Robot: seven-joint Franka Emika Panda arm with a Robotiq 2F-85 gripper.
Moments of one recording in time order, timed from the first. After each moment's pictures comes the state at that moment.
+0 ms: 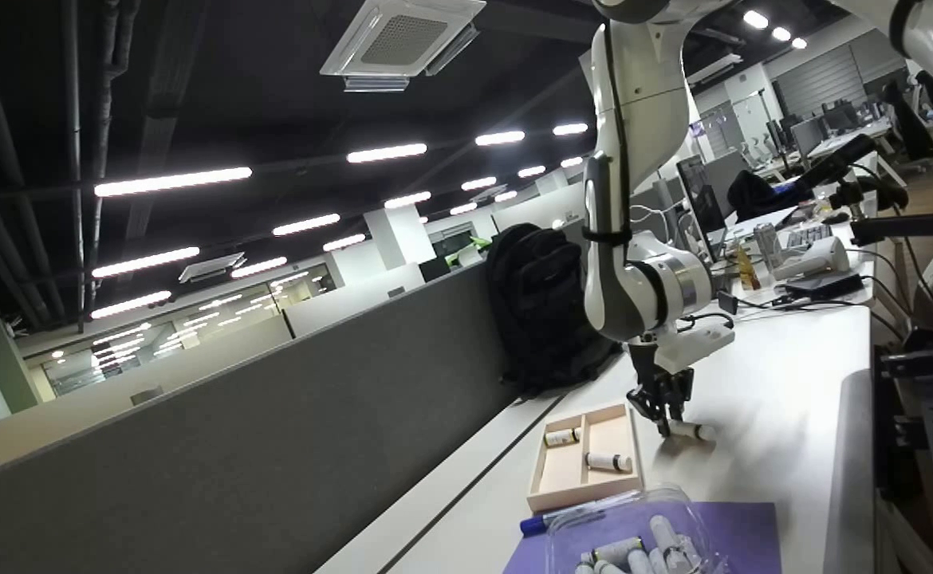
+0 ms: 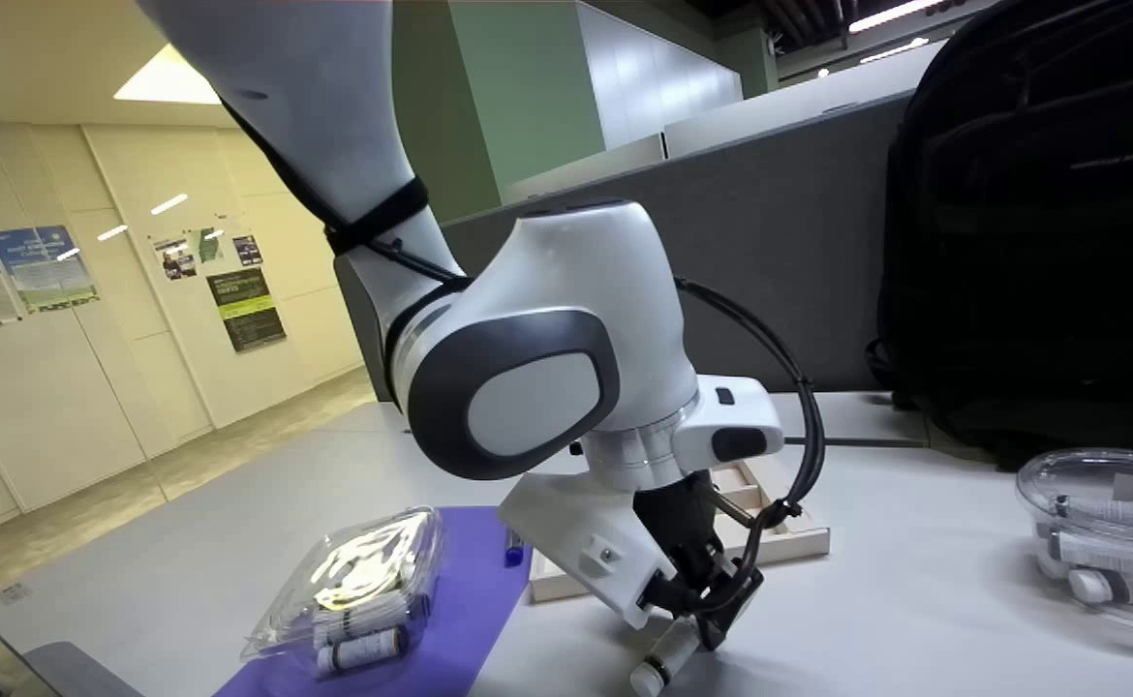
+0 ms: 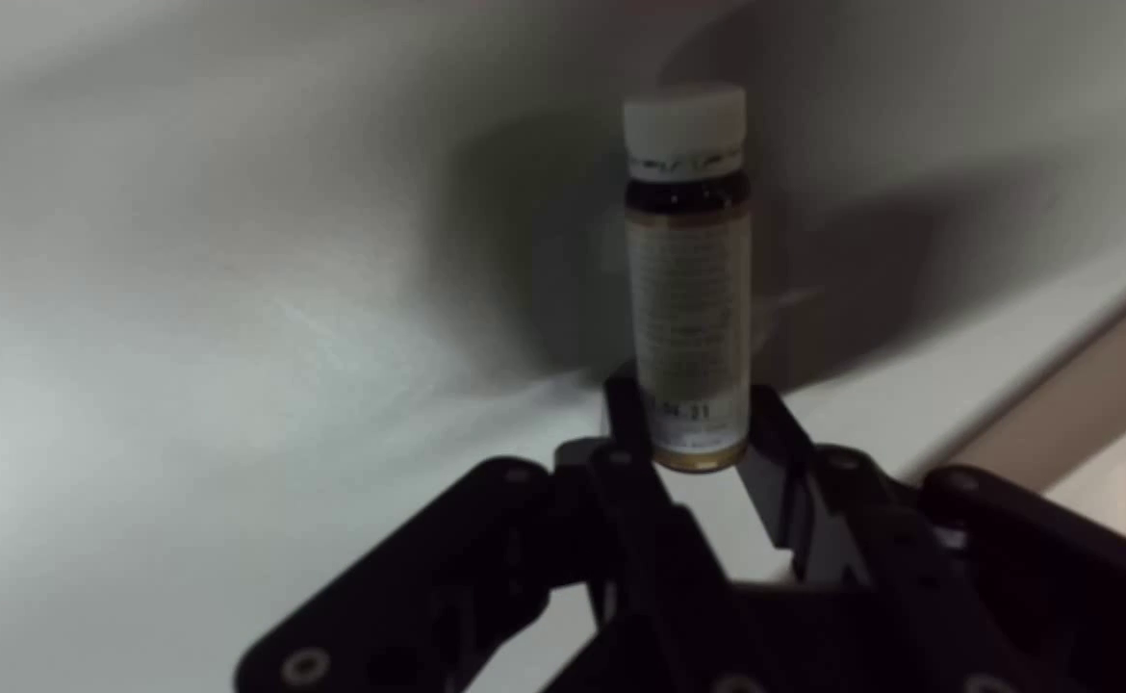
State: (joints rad) arm -0.43 0.55 0.08 -2.38 0.29 3.07 -0.22
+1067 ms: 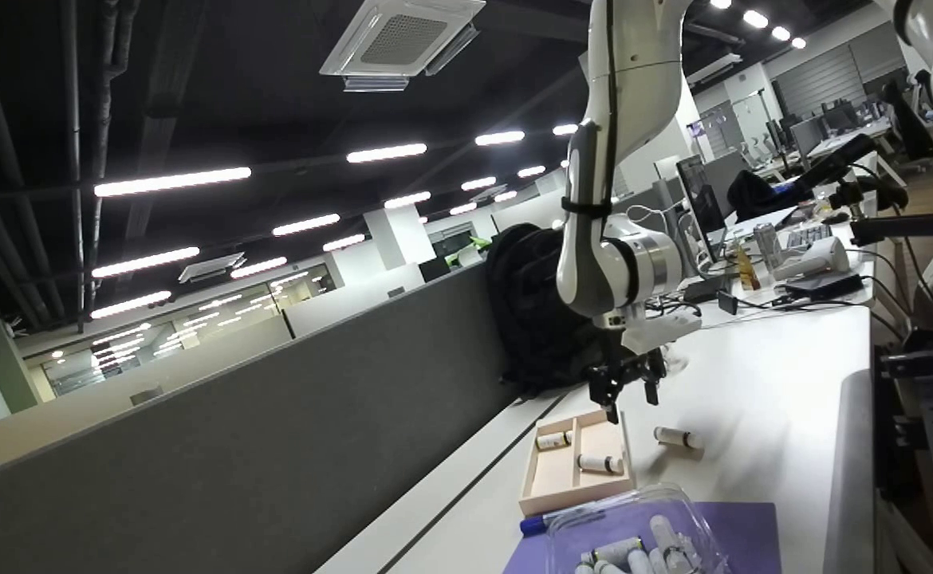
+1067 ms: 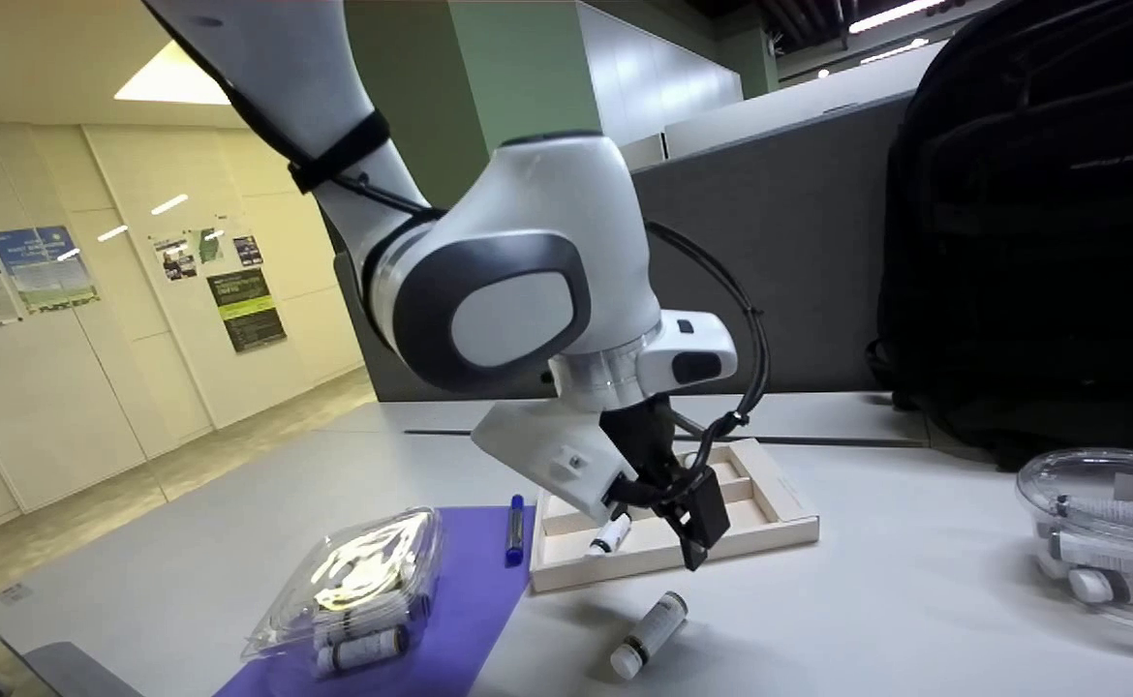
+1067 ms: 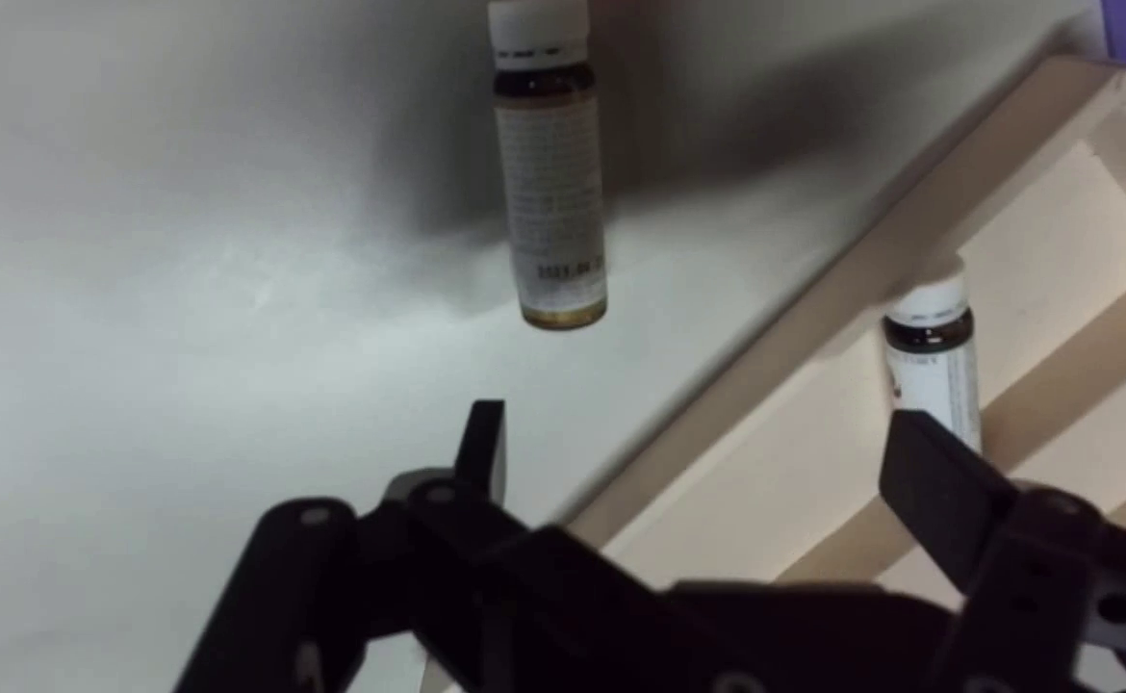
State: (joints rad) arm -0.50 0.45 0.20 -2.37 0.28 2.98 -0.21
